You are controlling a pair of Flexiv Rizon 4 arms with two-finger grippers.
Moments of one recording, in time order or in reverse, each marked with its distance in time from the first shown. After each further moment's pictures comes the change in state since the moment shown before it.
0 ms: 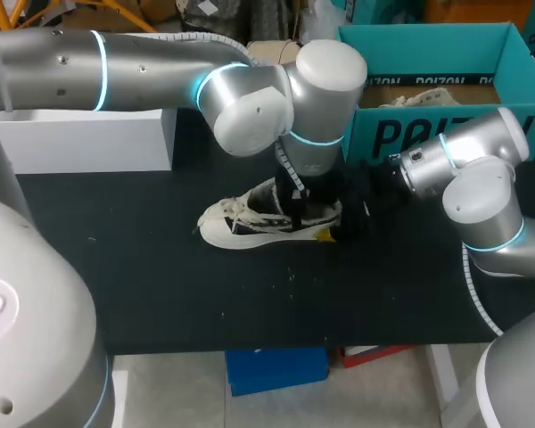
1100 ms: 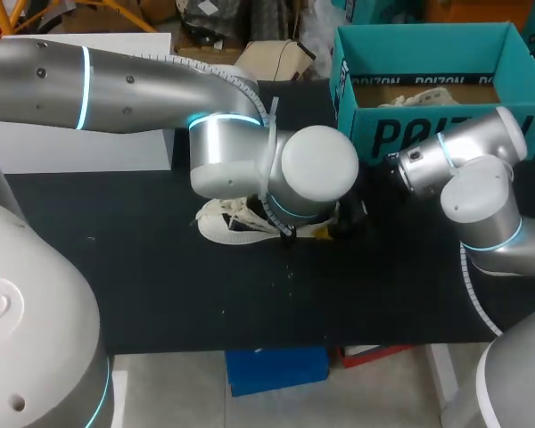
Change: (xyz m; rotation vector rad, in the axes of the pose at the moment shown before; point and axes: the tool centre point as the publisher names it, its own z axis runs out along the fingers) left arm -0.020 0.013 0.002 0.073 -0.422 -0.062; right arm -0.002 0.002 0.002 0.000 -0.002 0.001
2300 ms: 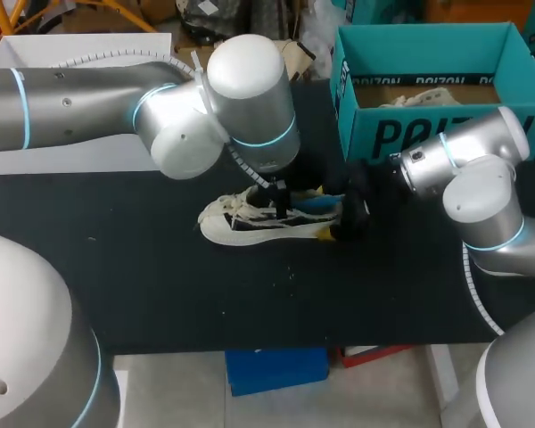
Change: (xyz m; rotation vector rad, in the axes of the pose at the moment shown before) left arm -0.009 -0.025 -0.040 0.313 0.314 0.039; right arm 0.001 -0.002 -0.003 0.000 0.001 0.000
